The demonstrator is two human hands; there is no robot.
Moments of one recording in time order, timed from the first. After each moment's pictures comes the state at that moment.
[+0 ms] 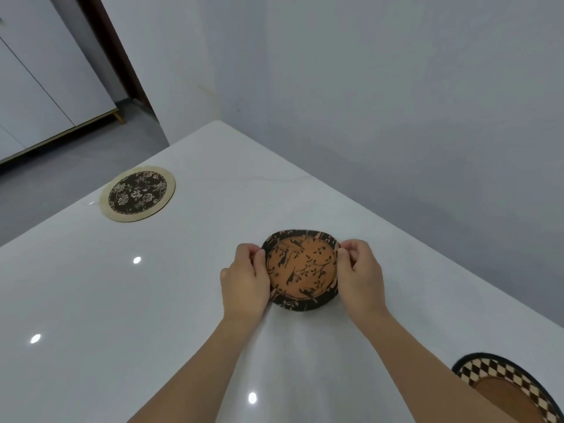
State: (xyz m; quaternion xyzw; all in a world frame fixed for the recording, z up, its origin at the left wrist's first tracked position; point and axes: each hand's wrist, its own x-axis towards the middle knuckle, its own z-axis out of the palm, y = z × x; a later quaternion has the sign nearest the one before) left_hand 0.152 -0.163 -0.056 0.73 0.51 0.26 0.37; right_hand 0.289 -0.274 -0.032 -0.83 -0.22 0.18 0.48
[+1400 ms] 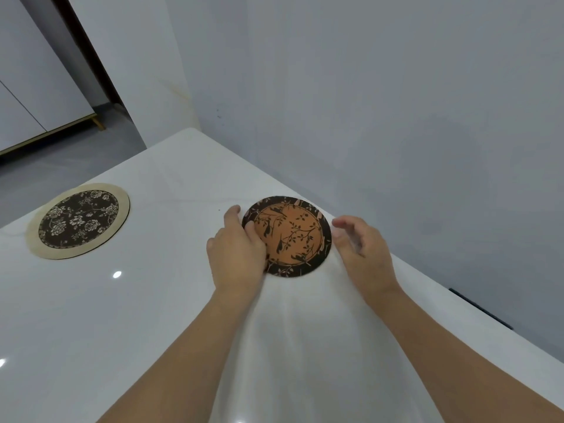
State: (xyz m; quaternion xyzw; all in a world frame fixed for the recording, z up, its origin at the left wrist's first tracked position) left_hand 0.261 -0.074 -0.069 0.77 0.53 0.26 0.25; right_hand 0.412 -0.207 -0.084 -0.80 -0.36 0.13 0.46
